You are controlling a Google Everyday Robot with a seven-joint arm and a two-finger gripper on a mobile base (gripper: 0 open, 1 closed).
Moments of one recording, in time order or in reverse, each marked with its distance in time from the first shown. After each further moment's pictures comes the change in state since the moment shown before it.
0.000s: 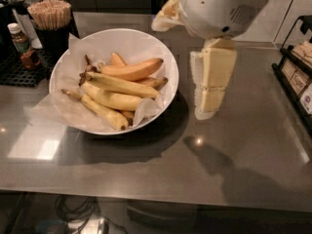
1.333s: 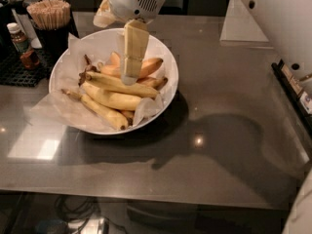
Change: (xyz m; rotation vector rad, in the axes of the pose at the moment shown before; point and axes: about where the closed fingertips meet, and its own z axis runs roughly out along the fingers) arm -0.072 -0.116 0.079 -0.123 -0.224 -0.055
